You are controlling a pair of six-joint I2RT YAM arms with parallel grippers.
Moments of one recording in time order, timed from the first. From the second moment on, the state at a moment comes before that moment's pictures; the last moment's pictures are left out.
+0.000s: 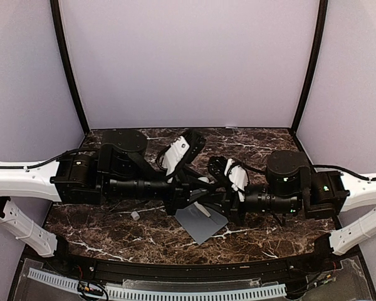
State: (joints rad) left arm -1.33 1.34 1.21 -0.19 -0.04 -0.21; right arm 1.38 1.10 0.91 -0.12 0.13 -0.06
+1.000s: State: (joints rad) left arm -1.33 1.24 1.01 0.30 -0.19 -0.63; right arm 1.38 1.13 0.61 0.79 0.26 -0.42
